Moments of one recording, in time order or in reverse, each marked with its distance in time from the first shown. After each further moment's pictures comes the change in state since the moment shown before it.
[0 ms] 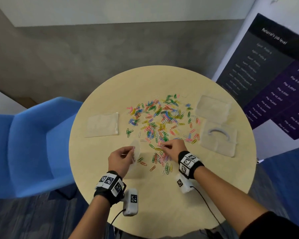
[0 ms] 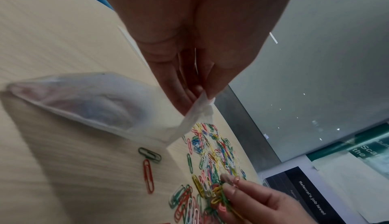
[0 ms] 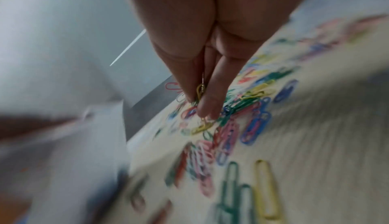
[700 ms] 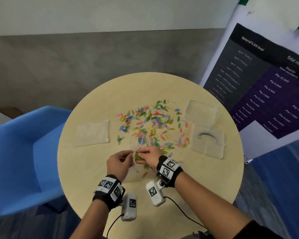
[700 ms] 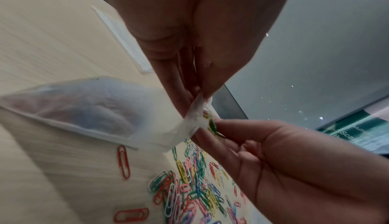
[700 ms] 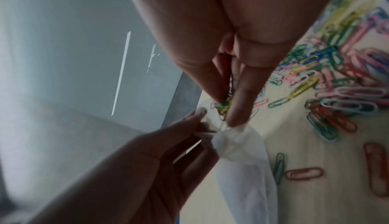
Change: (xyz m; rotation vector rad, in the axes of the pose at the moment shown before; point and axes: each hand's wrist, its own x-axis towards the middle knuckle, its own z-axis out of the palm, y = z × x) left_hand 0.009 0.005 0.026 0.022 -0.051 0.081; right_hand -0.013 -0.061 0.031 0.606 -0.130 0.275
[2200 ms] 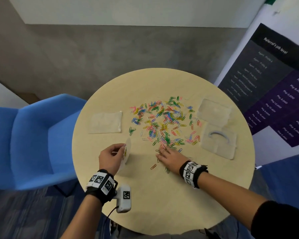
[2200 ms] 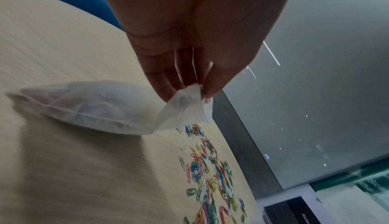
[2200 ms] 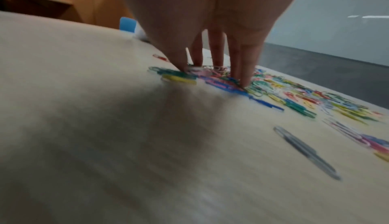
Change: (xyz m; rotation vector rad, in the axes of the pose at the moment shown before) left_hand -0.012 -0.018 -0.059 -0.049 0.163 -0.060; right_hand 0.013 0.063 -0.063 -1.779 -0.275 -0.717
